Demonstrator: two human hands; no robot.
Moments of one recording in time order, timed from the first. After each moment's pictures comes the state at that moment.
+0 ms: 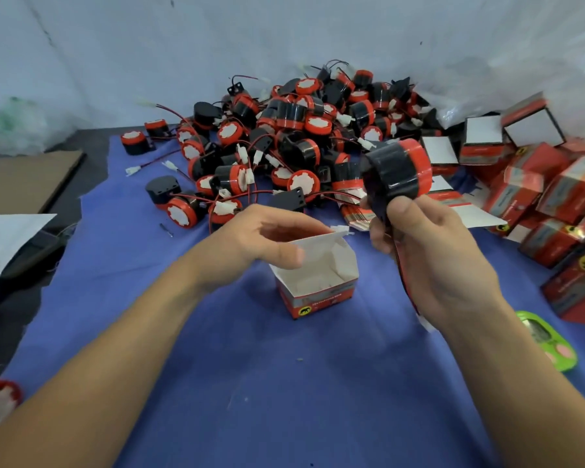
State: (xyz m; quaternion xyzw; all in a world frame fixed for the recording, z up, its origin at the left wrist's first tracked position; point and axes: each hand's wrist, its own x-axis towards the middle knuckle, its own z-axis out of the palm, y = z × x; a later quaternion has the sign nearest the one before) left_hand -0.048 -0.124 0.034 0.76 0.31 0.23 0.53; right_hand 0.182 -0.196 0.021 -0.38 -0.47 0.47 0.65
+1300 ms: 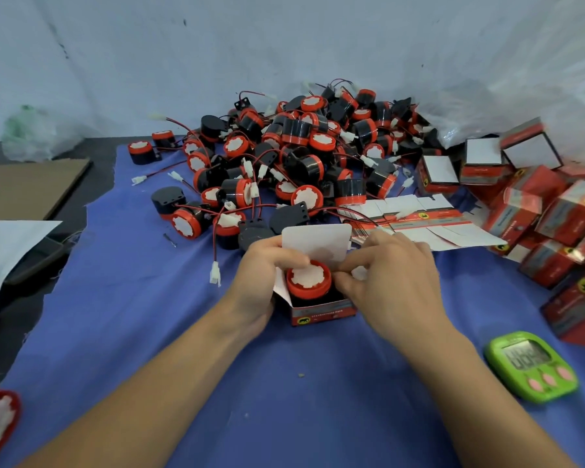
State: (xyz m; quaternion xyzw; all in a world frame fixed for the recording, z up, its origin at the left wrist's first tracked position) left_hand -0.011 -0.140 -0.008 0.48 0.35 0.45 0.67; right_hand 0.155 -0.190 0.006 -0.70 -0.68 0.00 0.24
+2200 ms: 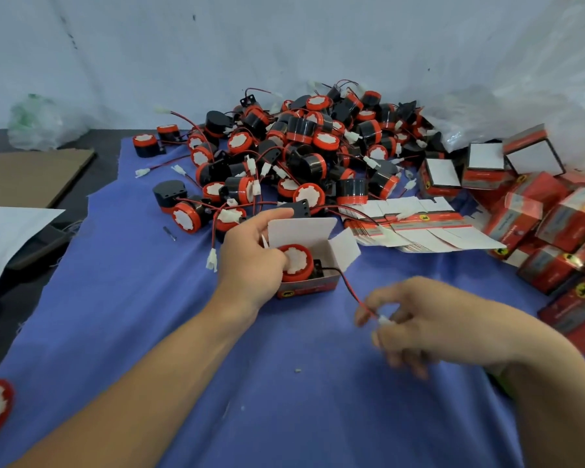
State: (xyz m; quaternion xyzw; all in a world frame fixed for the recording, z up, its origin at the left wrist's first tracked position) left_hand -0.019 -0.130 -0.013 0.57 0.53 0.49 0.39; right_hand 0.208 -0.221 0.033 -0.58 -0.66 0.46 0.09
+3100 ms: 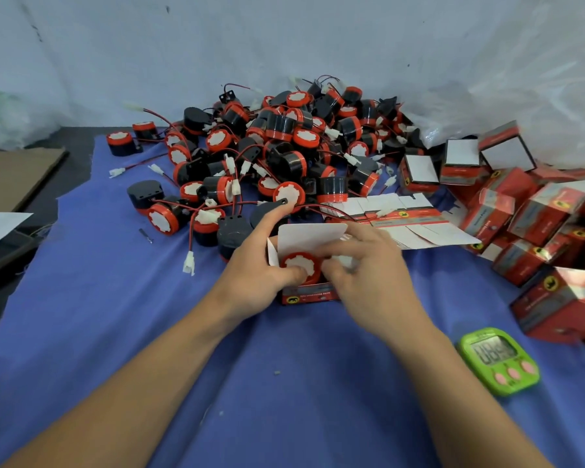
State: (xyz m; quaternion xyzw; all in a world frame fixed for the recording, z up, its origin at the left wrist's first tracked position) left_hand -0.010 -0.126 -0.026 0.69 0.41 0.39 0.45; right_hand 0.170 -0.183 -0.003 -0.64 -0.66 0.13 0.38
